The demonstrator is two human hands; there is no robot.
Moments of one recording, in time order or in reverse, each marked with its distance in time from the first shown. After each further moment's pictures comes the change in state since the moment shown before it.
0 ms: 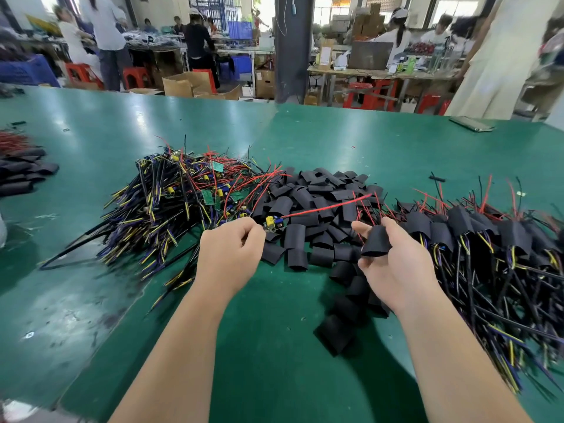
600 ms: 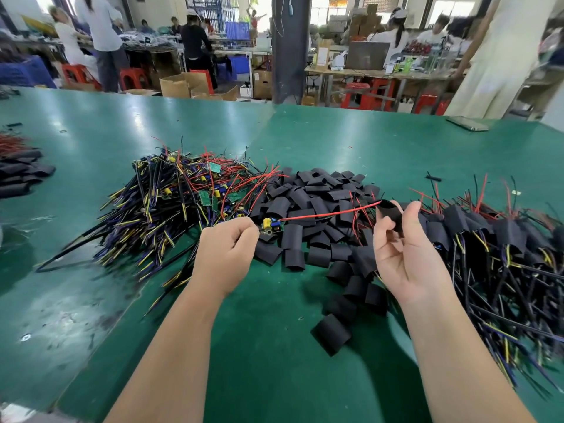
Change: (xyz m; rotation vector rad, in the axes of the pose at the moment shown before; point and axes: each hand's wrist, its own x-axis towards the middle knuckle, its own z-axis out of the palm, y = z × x) left_hand 0.000 -0.003 -0.002 -0.199 -0.036 0.056; right_hand -0.003 -0.017 -0.002 0.554 -0.136 -0.064
